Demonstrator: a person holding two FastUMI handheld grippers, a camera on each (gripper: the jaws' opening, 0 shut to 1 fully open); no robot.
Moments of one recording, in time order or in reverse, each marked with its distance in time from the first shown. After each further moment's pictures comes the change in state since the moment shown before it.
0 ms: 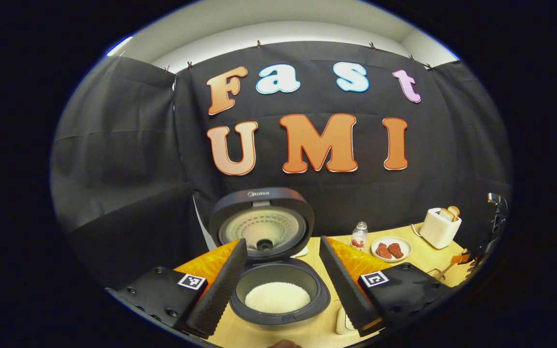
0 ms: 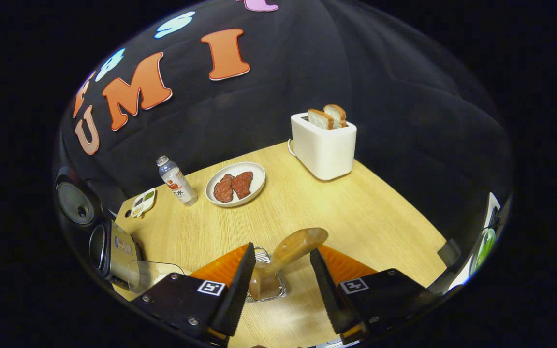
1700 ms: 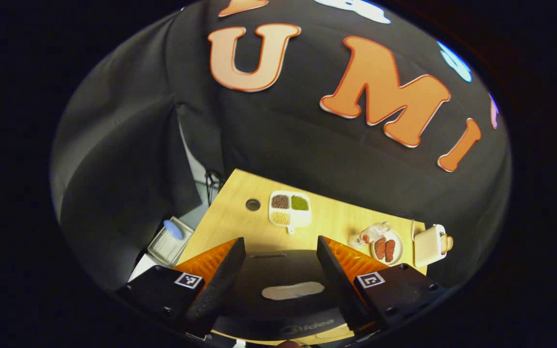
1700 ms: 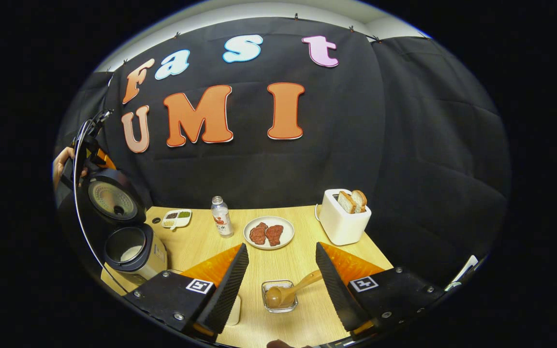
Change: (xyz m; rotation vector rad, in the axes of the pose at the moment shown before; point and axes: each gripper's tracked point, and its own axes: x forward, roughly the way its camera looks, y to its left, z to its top) left arm 0.210 0.054 -0.048 -0.286 0.763 -0.002; right arm -0.119 0.061 0.088 -0.219 -0.271 0.119
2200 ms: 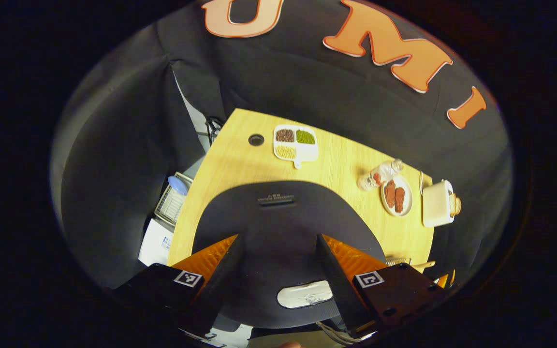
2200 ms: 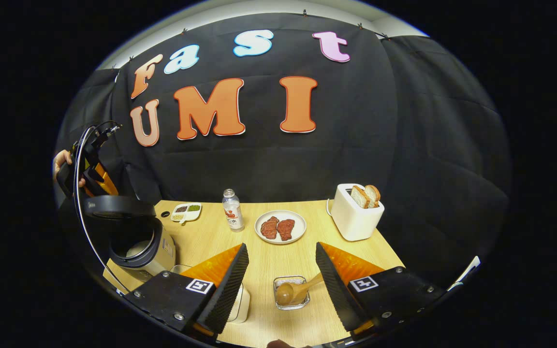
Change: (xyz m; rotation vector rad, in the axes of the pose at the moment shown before) left arm -0.017 -0.002 -0.115 0.067 0.317 -0.010; right arm 0.006 0.034 -0.007 -0.025 0.021 0.080
